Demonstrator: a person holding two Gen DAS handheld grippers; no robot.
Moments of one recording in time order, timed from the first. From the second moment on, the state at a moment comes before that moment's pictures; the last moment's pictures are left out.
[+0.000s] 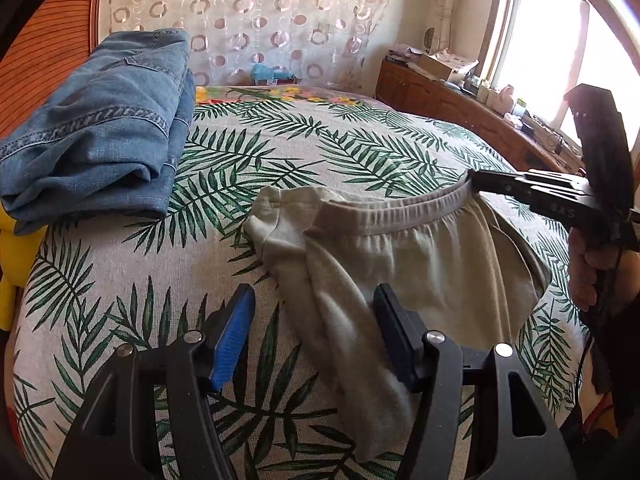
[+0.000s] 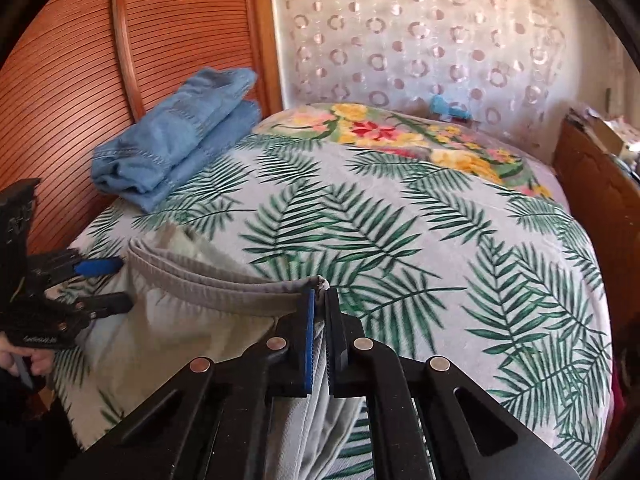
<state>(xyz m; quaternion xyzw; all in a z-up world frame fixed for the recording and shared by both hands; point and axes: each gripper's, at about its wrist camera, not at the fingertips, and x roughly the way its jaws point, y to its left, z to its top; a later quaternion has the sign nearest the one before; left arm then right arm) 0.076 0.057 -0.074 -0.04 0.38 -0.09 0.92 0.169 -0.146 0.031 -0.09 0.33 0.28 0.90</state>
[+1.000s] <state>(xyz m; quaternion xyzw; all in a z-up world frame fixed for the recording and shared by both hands) 0.078 0.051 -0.077 -0.02 0.39 -0.08 0.92 0.138 -0.150 0.004 -0.12 0.36 0.27 0.88</state>
